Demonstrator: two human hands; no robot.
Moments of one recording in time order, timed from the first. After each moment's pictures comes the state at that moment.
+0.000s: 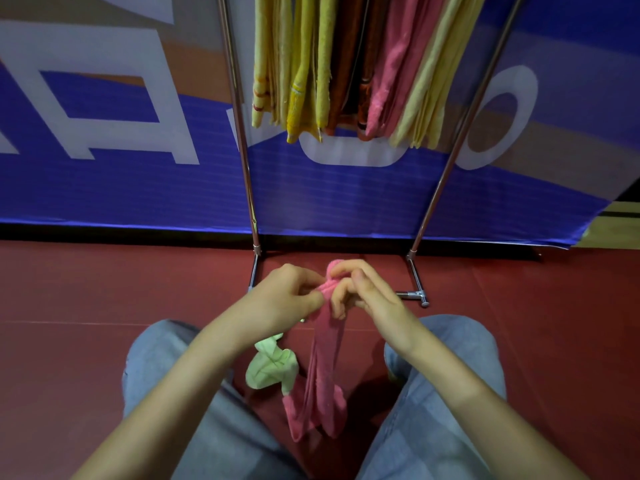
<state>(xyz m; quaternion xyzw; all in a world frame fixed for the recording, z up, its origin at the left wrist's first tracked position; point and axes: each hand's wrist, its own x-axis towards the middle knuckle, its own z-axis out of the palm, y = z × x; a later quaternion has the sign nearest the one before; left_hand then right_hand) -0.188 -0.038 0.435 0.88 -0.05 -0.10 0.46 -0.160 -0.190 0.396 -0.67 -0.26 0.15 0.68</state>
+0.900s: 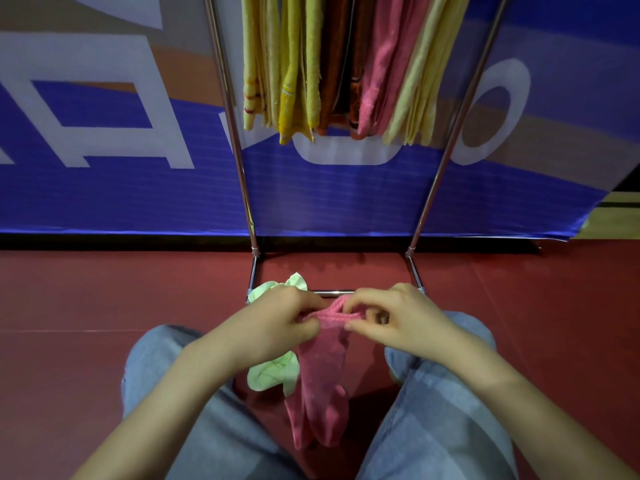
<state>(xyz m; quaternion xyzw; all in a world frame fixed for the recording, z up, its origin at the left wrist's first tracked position) -0.201 -0.038 0.431 0.94 -0.16 -0.09 0.28 -0.159 -0.232 0.410 -0.88 -0.36 0.04 0.31</state>
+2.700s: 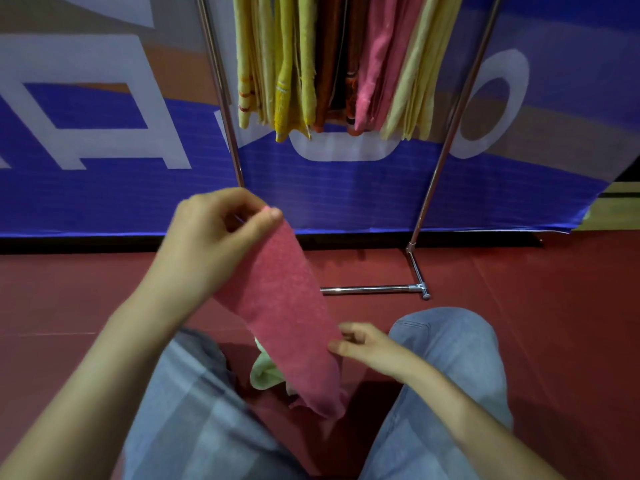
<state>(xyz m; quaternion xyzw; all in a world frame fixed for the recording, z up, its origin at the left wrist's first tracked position) -0.192 -0.009 0.500 0.90 -0.04 0.21 0.38 -0.169 -0.207 0.339 -0.72 -0.15 0.33 0.59</state>
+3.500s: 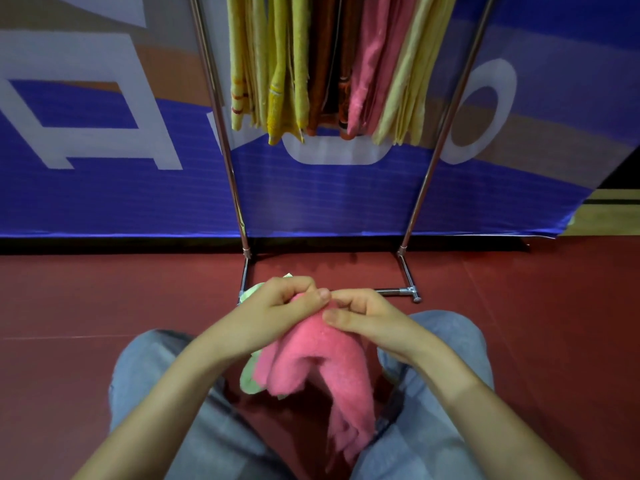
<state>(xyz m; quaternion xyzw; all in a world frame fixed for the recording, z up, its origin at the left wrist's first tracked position) -0.193 -0.043 0.426 0.81 -0.14 -0.08 0.56 -0.165 -0.209 0.405 -0.63 -0.23 0.33 0.66</state>
